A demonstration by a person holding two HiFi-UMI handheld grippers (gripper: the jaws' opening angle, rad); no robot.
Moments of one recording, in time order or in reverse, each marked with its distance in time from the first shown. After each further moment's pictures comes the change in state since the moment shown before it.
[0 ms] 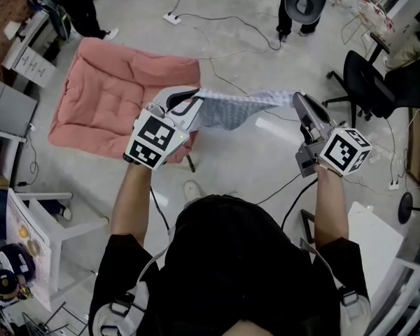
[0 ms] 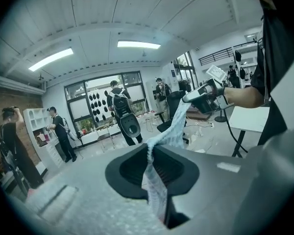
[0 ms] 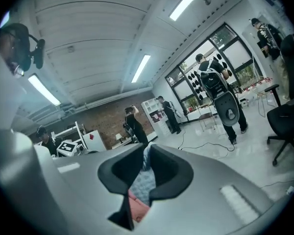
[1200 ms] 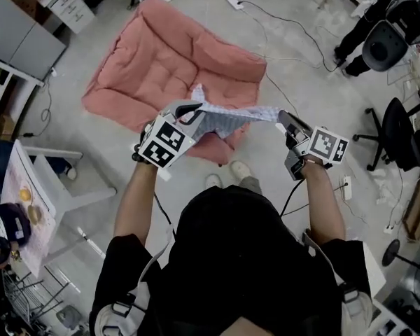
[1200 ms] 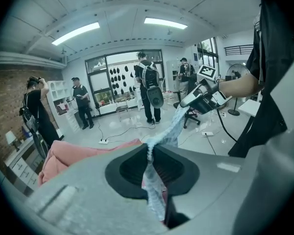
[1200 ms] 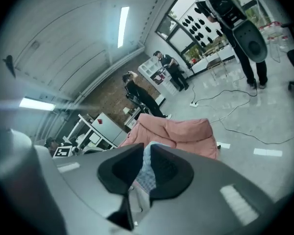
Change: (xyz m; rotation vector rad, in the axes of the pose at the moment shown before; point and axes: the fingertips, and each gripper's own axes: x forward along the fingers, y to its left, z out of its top) left arm -0.142 0.142 -0.235 -0.184 0.255 0.133; right arm 0.252 0.103 -0.213 0.279 0.441 0.119
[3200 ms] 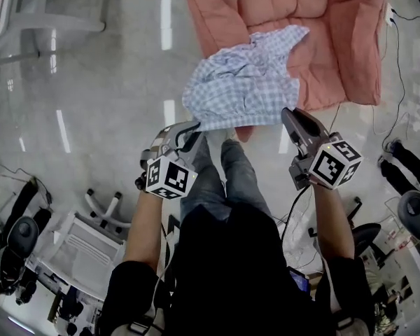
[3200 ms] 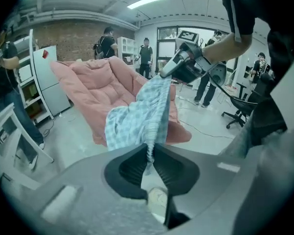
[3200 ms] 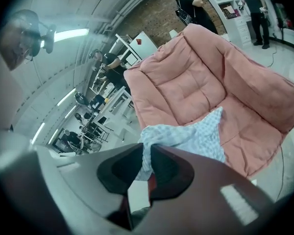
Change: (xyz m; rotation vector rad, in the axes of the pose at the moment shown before) left arm 0.066 -0.201 -0.322 -0.648 0.260 0.531; right arm 0.198 -0.058 -0.221 -0.495 0.832 0.417
